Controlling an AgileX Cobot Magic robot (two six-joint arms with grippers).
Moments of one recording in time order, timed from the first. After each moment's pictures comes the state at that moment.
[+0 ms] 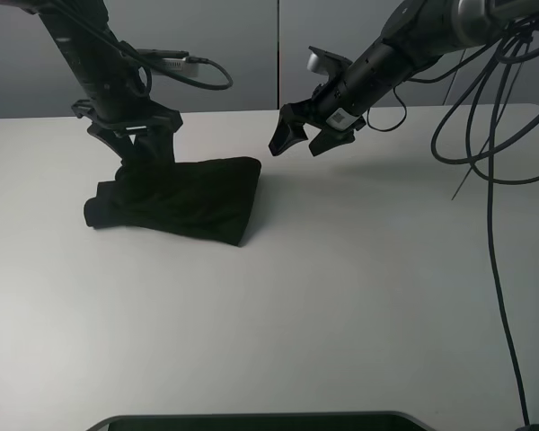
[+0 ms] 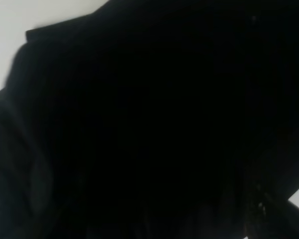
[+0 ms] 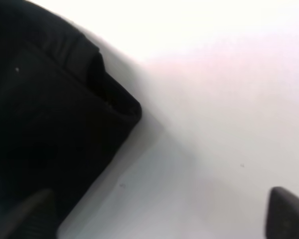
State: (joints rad) left arm -0.48 2.07 -1.56 -0.11 1.07 0.11; right arm 0.30 2.23 -1.56 0.74 0.84 -0.64
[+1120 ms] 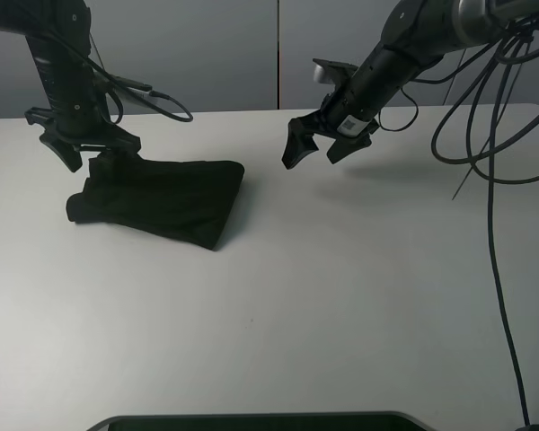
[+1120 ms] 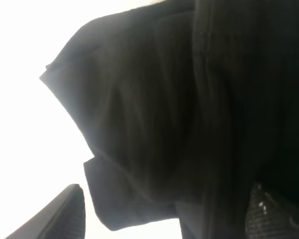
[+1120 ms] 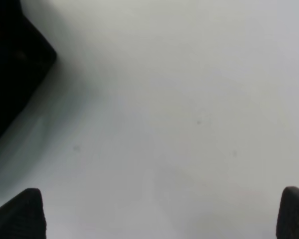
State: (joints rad) left arm -0.39 2.13 -1.56 0.17 1.11 -0.04; right arm 0.30 2.23 -1.56 0.55 0.86 -0.53
